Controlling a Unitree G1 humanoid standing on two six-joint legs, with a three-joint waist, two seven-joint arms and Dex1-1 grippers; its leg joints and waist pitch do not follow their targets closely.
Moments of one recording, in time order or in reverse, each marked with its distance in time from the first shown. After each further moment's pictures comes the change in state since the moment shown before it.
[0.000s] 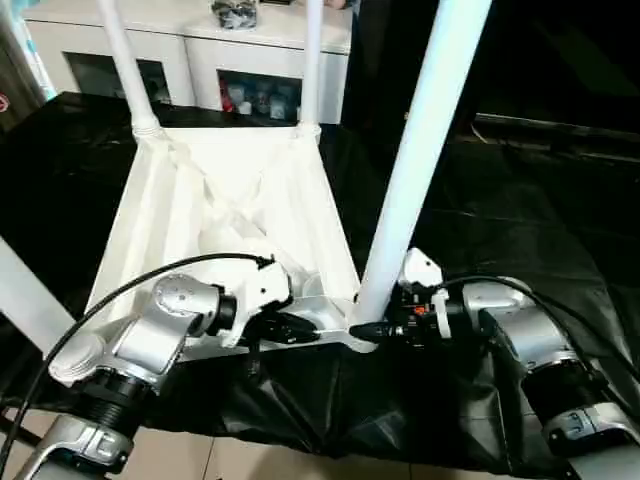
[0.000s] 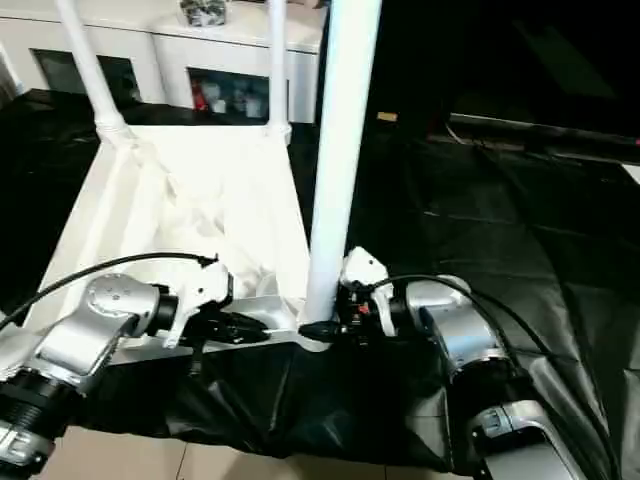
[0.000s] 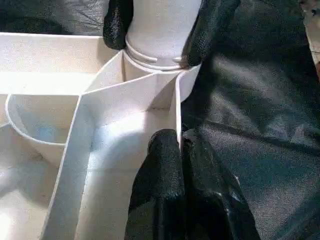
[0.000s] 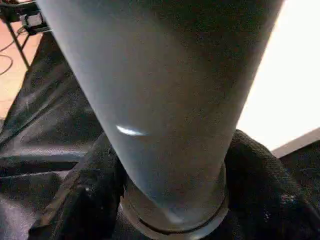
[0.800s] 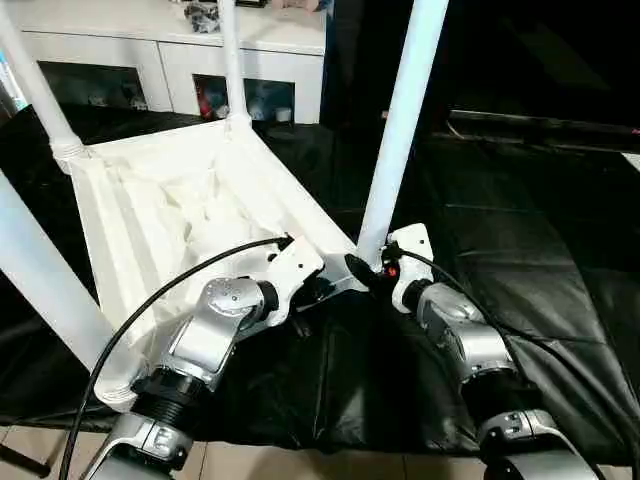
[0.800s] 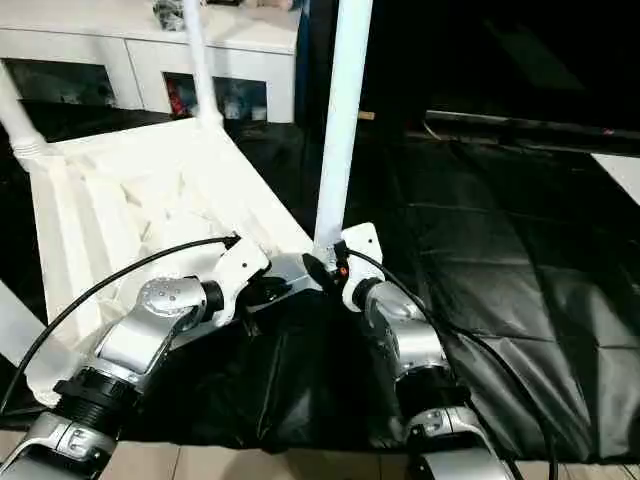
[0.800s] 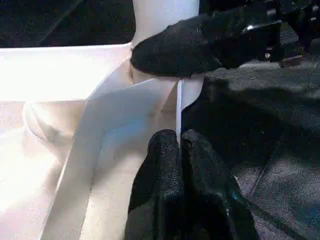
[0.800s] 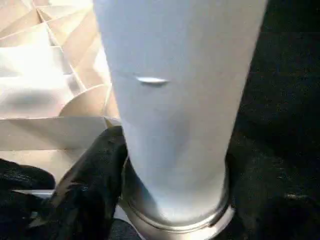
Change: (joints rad) left arm -0.029 -0.225 0.046 0.035 0.135 0.105 0.457; right arm 0.002 0.299 -0.218 0.089 -0.021 -0.017 -0.766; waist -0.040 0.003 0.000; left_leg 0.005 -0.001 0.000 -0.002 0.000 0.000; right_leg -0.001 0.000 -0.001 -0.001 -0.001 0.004
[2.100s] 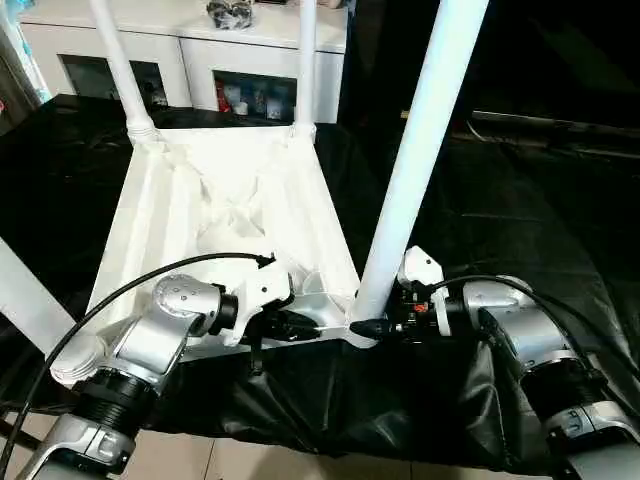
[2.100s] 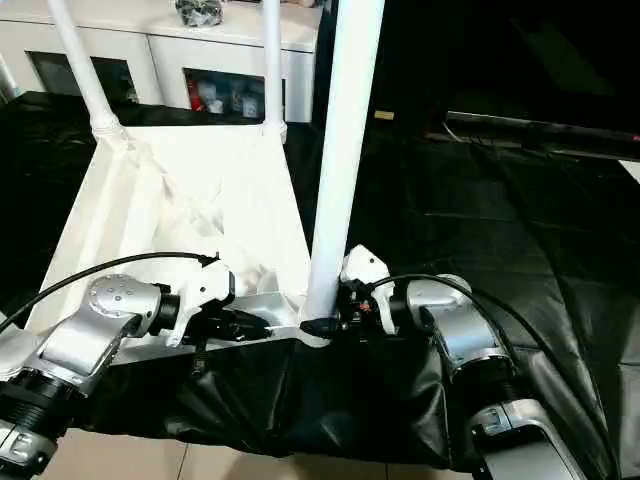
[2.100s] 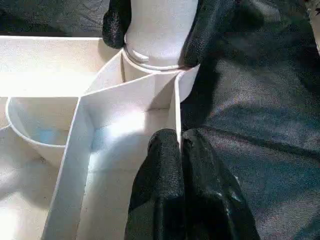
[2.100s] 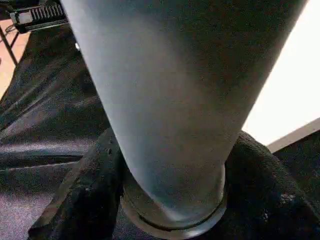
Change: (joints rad) left arm 0.030 0.225 -0.046 -0.033 -0.136 -0.114 -0.455; right arm -0.010 -0.299 0.219 -0.080 0.009 -0.002 0.757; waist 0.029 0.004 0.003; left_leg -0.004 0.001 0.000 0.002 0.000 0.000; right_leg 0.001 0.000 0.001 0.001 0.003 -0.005
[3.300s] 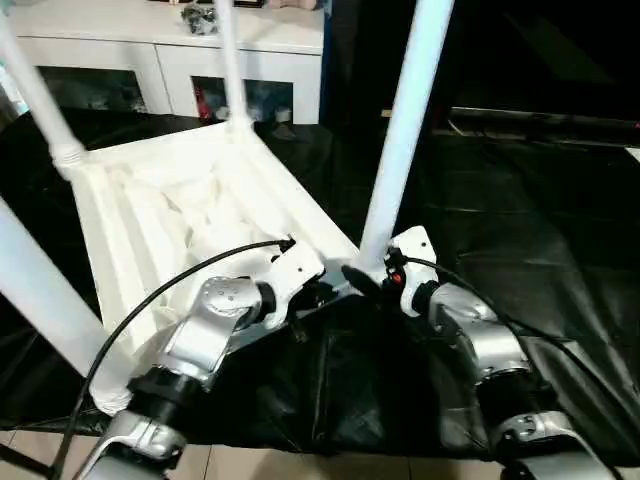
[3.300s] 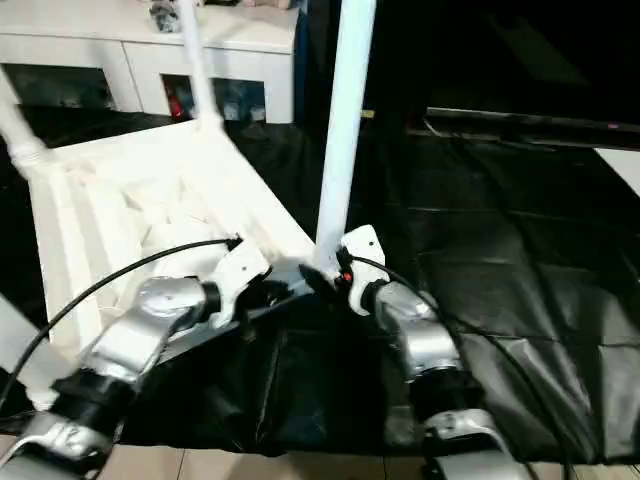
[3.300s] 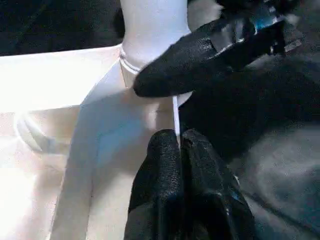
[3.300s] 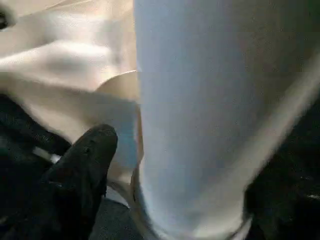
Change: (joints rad) left arm -0.007 -0.158 0.018 0.018 0.094 0.035 0.297; right arm 0.015 0.161 -0.129 0.035 -0.025 0.019 -0.460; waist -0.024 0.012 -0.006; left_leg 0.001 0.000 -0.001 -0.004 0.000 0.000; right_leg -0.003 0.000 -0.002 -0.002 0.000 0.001
